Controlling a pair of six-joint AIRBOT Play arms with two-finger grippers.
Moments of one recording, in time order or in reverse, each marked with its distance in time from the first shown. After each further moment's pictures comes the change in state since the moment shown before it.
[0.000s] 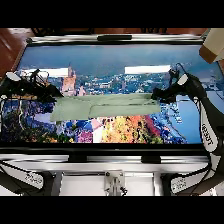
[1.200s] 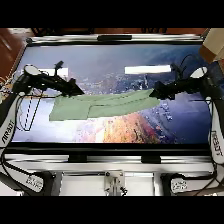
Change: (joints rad) left arm -0.293 0.009 0.035 -0.285 0.000 0.024; right arm -0.050 0.151 0.006 0.354 0.241 -0.153
